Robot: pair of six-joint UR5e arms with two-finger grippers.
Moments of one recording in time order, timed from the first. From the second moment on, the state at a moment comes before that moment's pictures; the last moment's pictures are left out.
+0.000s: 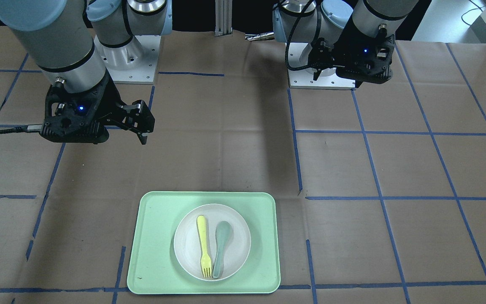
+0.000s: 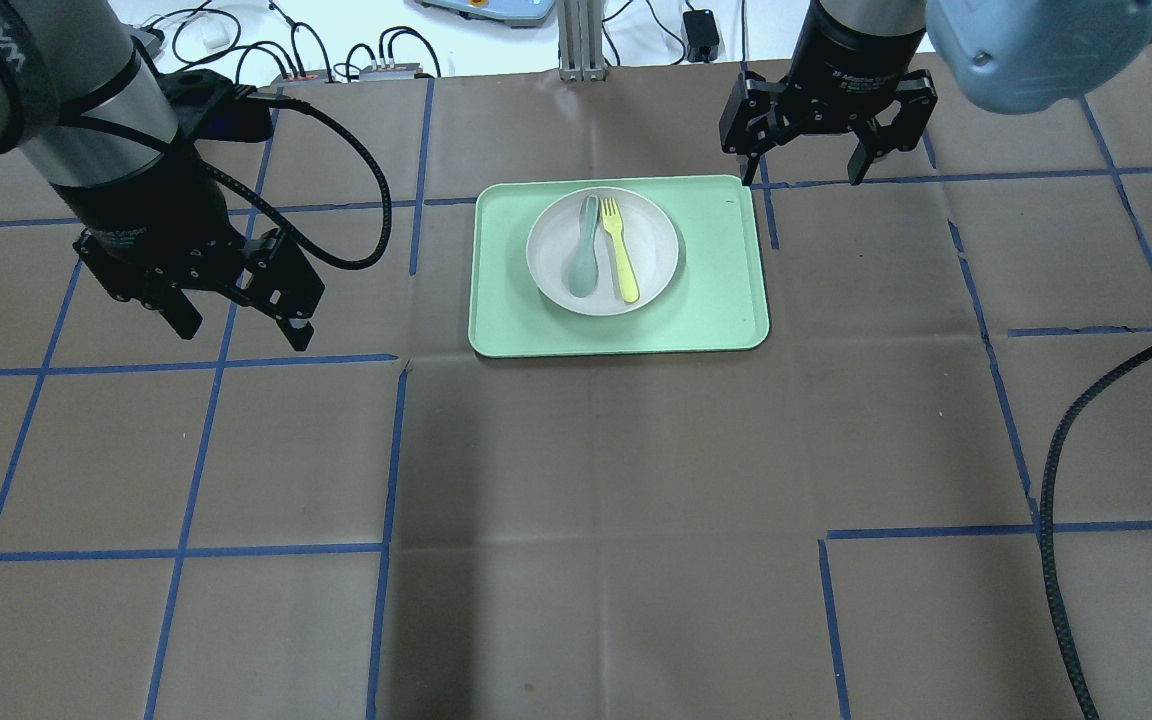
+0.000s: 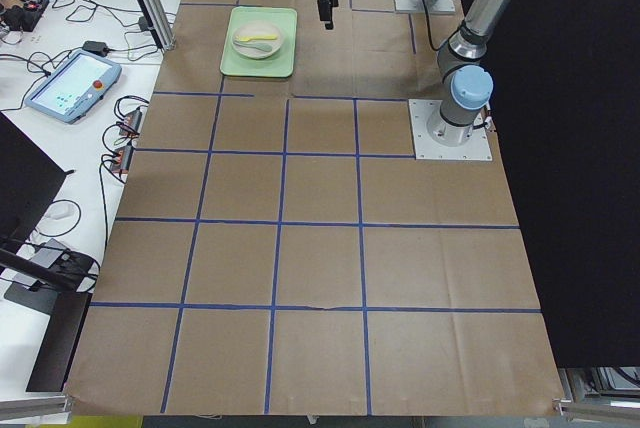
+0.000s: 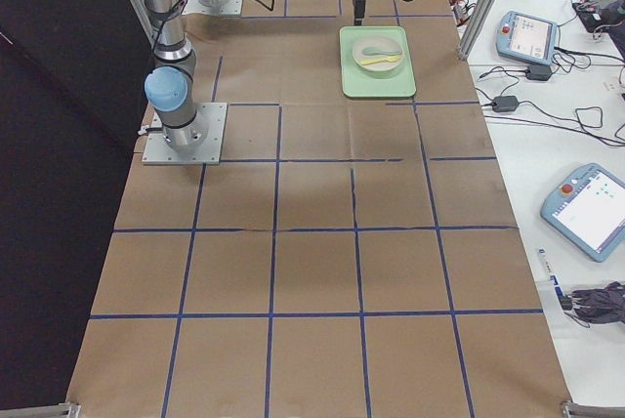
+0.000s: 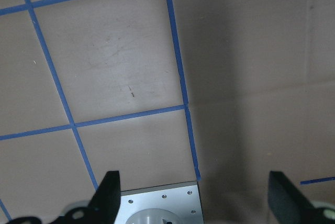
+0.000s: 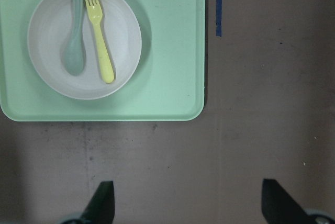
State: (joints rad) left arm -1.55 -1.50 -1.59 -1.81 1.58 0.19; right arm 1.63 -1.40 1.43 -1.59 -1.53 0.09
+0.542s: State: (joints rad) left arm -1.52 -1.50 -1.59 -1.76 1.58 0.20; right arm 1.54 -1.56 1.49 -1.48 -1.54 0.01
